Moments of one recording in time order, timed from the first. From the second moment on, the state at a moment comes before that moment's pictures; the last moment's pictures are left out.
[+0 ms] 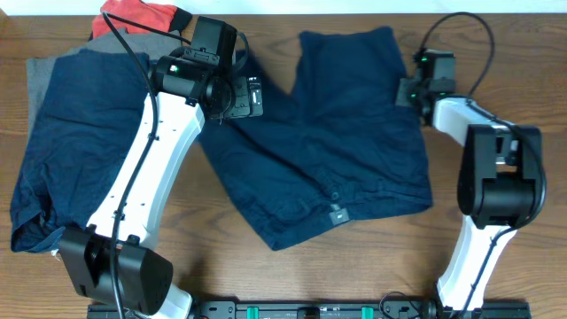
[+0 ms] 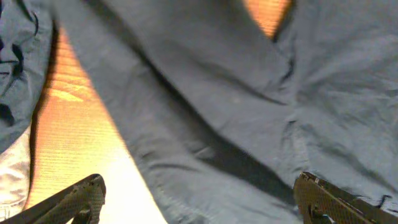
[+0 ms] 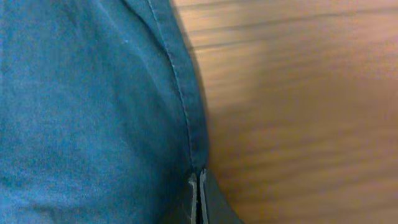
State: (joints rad) left arm -0.28 1.71 1.66 -1.10 0.00 -0.36; right arm -0.04 2.18 1.35 -0.05 -0.04 0.17
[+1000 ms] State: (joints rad) left arm -0.30 1.85 1.66 -1.11 0.00 -0.30; right arm -0.27 1.94 1.35 -0.52 -0.09 0.27
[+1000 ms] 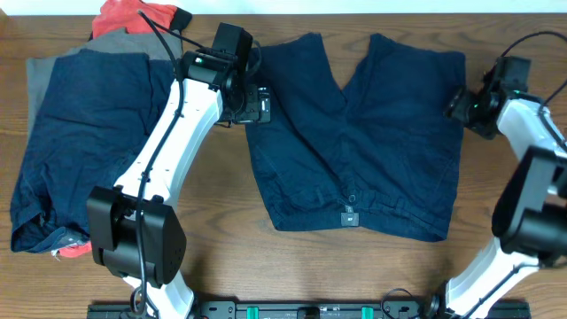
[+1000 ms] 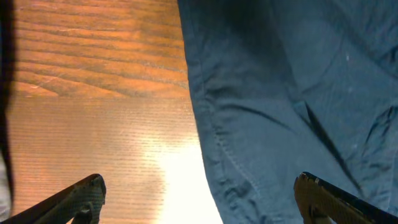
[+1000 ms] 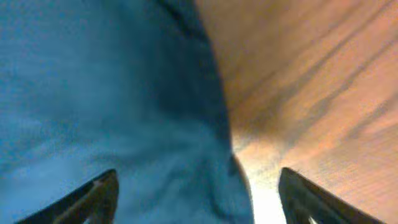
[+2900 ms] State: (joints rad) left arm -0.61 1.80 1.24 -1.17 0.15 -0.54; right arm -0.19 1.75 1.14 -0.64 -0.24 0.15
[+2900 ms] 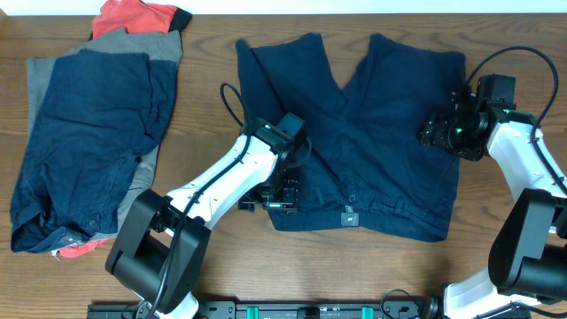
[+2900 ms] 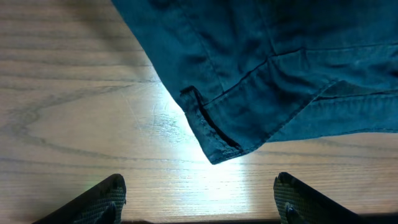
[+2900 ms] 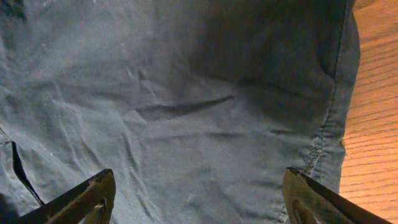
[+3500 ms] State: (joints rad) left arm -0.61 1.80 1.19 -1.07 0.13 -0.52; right arm -0.19 1.75 1.14 -0.65 -0.23 0.15
